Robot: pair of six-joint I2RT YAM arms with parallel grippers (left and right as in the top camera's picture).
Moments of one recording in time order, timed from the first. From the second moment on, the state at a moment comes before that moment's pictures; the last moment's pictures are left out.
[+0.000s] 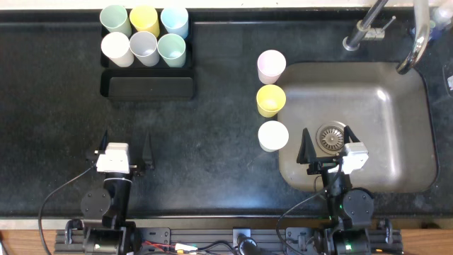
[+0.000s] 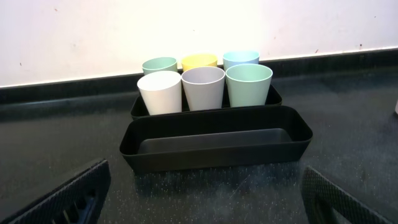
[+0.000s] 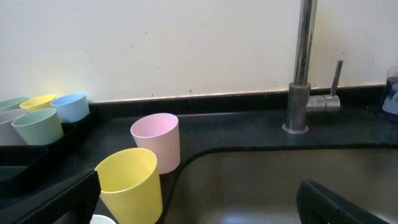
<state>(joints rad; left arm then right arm) -0.03 0.01 0.01 -0.08 0.00 0.08 0.10 0.01 0.02 -0.02 -0.01 0.15</state>
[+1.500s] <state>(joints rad) -0.03 0.01 0.01 -0.08 0.00 0.08 0.10 0.01 0.02 -0.02 -0.01 0.15</state>
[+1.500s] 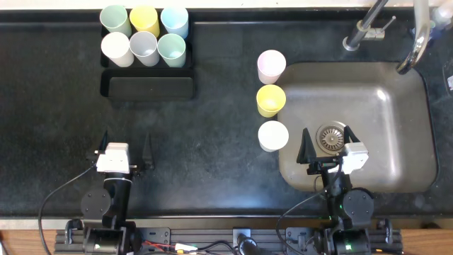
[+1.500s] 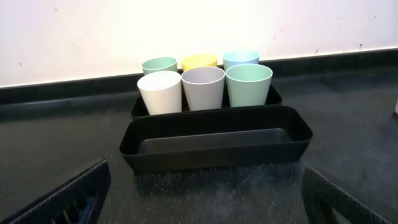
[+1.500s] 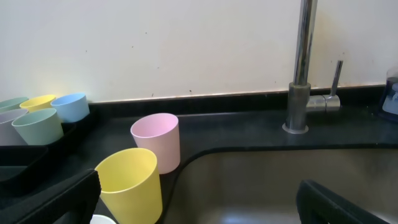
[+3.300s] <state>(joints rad) -0.57 2.76 3.03 -1.53 0.10 -0.76 0.10 0.01 0.02 -0.02 -0.01 0.15</state>
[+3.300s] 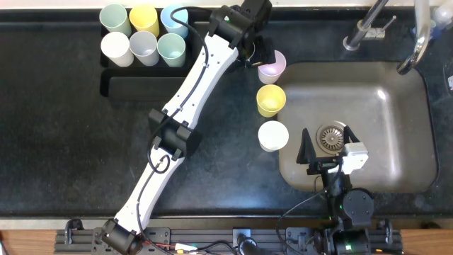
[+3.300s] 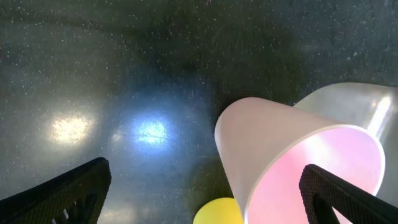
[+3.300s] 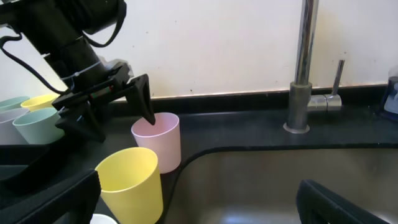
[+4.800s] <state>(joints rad) -0.11 1.90 2.62 -1.68 -0.15 -0.64 0.10 0.01 0.02 -0.02 -0.02 0.15</state>
